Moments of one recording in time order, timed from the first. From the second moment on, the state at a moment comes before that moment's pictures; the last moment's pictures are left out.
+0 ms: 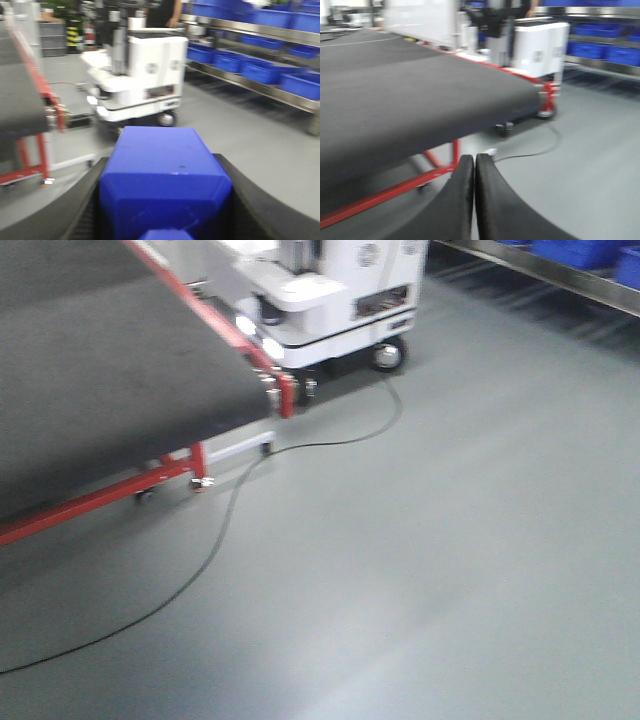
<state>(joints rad) 0.00 0.15 -0.43 -0.06 0.49 -0.02</state>
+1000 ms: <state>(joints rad) 0.00 0.15 -0.43 -0.06 0.49 -0.02</state>
